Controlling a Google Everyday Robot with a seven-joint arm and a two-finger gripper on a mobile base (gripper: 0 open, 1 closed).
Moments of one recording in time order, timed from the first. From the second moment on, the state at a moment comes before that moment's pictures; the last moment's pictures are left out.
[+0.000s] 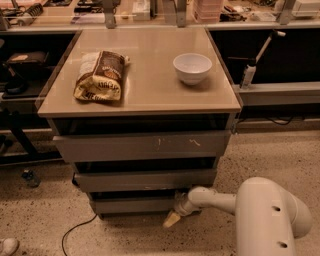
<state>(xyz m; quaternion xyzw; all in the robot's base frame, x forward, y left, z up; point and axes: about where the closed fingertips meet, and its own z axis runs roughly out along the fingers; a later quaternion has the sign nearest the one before) 0.585 -0.057 0.178 -0.54 0.79 0.17 0.23</state>
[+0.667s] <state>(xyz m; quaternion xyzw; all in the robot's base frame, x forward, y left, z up) 0.585 -0.057 0.177 -0.54 0.79 0.17 0.23</state>
